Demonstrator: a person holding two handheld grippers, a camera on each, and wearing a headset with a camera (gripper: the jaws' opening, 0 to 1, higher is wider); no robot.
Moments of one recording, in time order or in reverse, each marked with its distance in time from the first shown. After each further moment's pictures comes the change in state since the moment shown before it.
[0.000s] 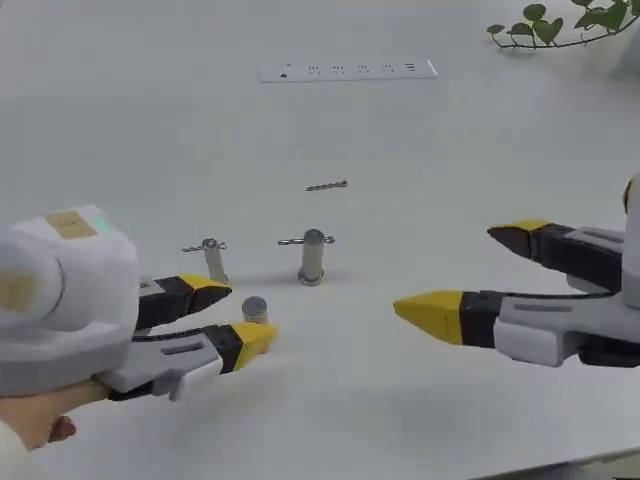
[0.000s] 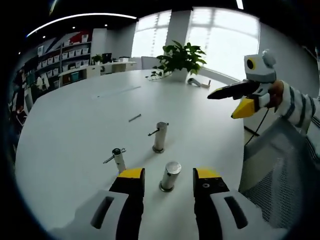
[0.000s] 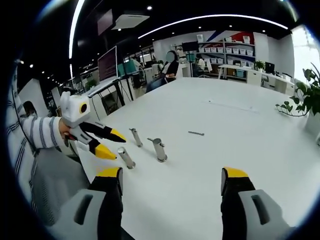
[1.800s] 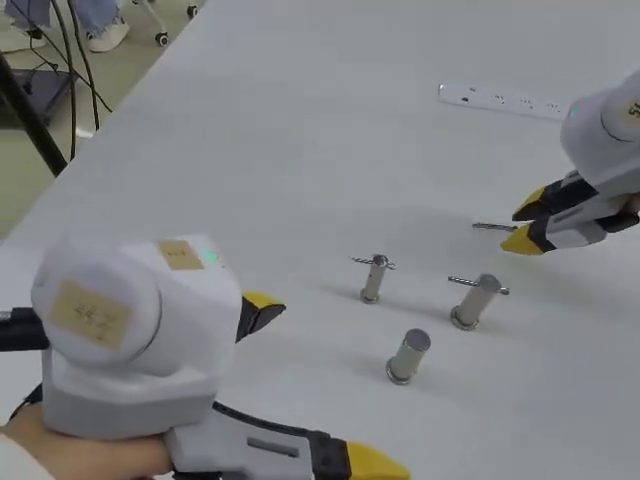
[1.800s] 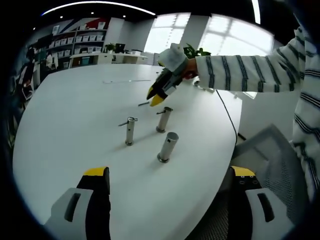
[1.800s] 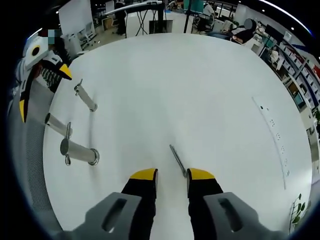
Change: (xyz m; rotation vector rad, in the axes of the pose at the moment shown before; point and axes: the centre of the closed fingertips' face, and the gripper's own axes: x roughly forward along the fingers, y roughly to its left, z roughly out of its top) left arm -0.042 -0.002 -0.038 -0.141 0.054 0.032; right arm 0.187 -0.066 0.012 -0.609 0.517 0.274
